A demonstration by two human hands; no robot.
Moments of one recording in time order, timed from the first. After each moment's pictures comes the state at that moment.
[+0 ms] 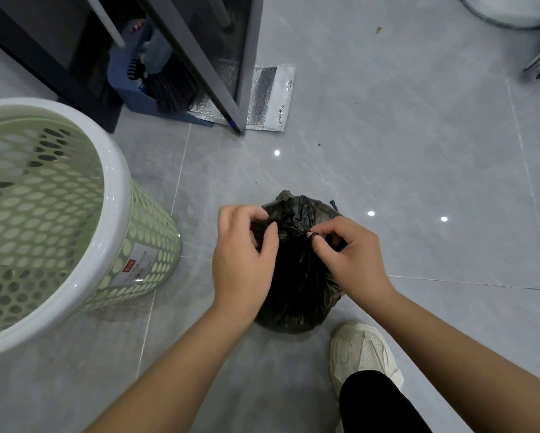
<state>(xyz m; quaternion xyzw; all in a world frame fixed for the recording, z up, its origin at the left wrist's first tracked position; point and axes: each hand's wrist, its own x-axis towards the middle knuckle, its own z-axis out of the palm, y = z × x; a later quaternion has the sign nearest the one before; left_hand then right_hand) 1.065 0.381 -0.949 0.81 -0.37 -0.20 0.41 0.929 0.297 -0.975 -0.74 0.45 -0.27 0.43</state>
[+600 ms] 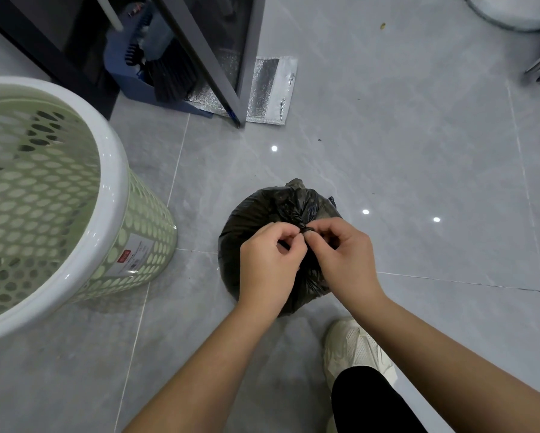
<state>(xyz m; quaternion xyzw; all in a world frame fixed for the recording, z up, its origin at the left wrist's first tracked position) 1.036 0.375 -0.968 0.78 -0.30 -0.30 0.46 0.939 0.313 -0.968 -0.64 0.52 -0.24 0.51</state>
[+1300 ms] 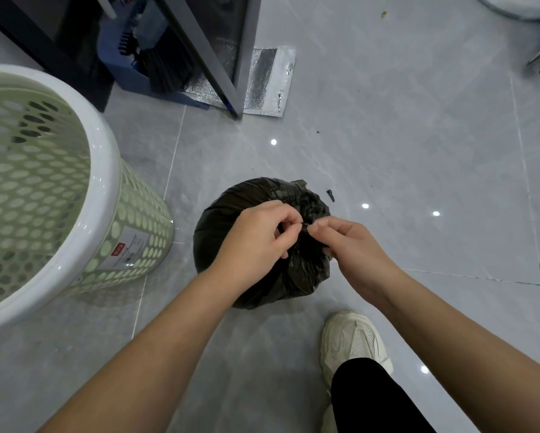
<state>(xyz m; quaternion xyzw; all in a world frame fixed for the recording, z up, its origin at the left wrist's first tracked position) 1.073 0.365 -0.953 0.71 -0.51 -0.35 0.34 0.926 0.296 -0.951 -0.49 0.50 -0.11 0.71</state>
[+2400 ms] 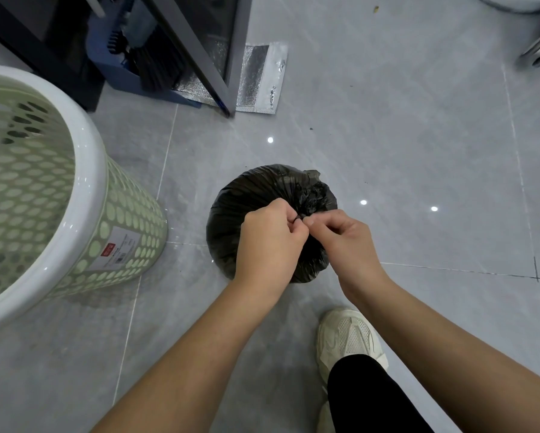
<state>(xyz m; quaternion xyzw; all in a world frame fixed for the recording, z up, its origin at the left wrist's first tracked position) 1.032 0.352 -0.950 0.83 -0.38 -0.26 0.32 0.929 0.304 -0.961 -0.47 0.56 -0.23 0.64</state>
